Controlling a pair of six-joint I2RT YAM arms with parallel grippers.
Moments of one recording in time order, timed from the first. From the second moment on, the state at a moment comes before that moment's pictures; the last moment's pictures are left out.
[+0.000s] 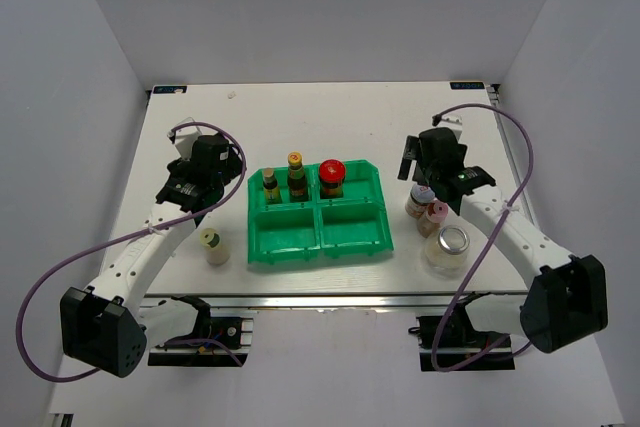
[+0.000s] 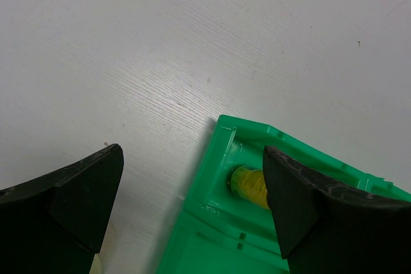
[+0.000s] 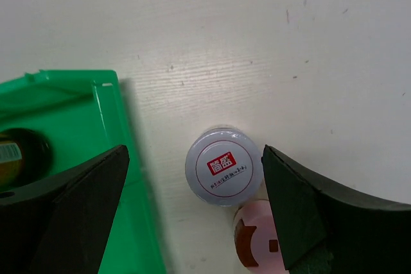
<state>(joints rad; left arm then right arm) -0.34 1.14 0.94 -0.47 -0.55 -0.69 0.42 1.25 0.96 -0.42 0.37 0.38</state>
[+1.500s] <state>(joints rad) -0.34 1.14 0.92 -0.45 -0.54 -0.69 0.37 1.42 1.06 -0.40 0.19 0.22</state>
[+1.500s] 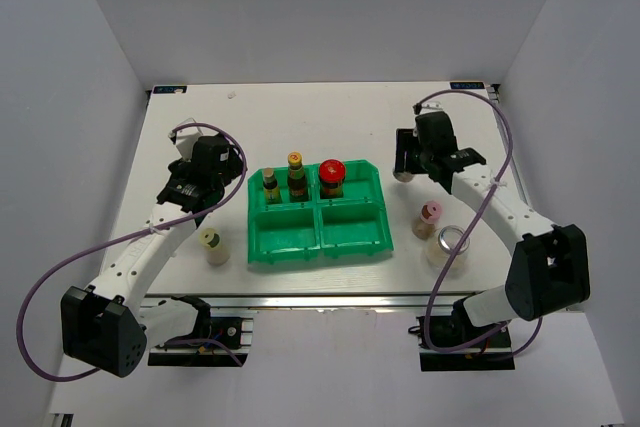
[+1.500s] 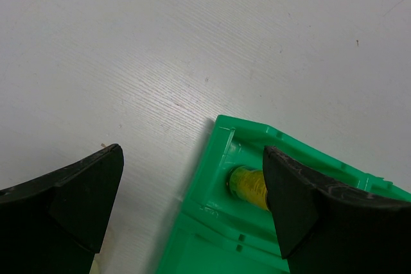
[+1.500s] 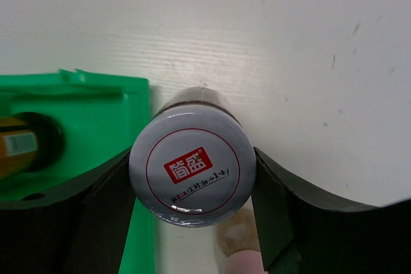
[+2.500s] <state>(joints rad) -0.34 1.16 0.92 -0.47 -0.55 -0.74 0.65 1.63 1.07 -0.20 0.15 0.21</state>
